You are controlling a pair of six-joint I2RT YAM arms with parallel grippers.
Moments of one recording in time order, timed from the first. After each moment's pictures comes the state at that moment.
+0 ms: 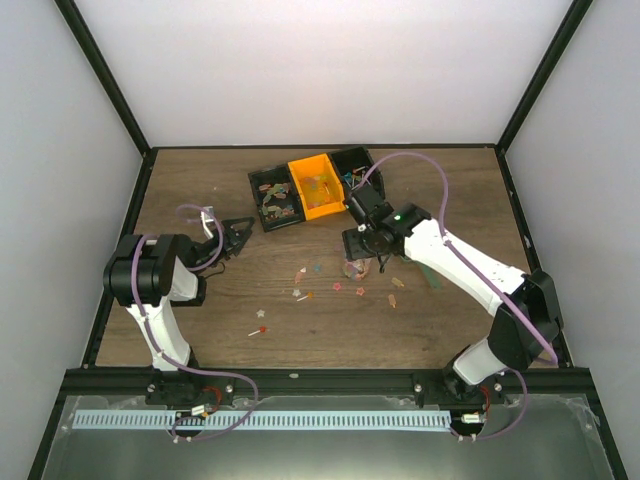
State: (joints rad) left arm 0.03 1.91 0.42 1.53 0.88 -1.23; right arm 0.70 1.51 1.29 -0.90 0.14 0.42
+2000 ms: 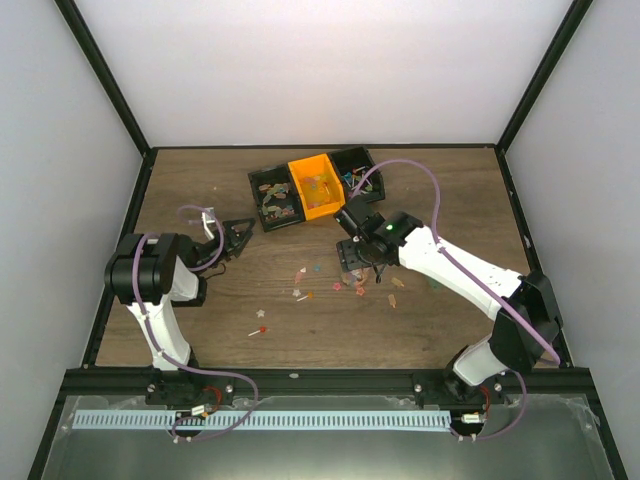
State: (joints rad) left arm 0.03 1.93 0.42 1.53 0.88 -1.23; right arm 0.78 1.50 1.26 -0.92 0.20 0.47
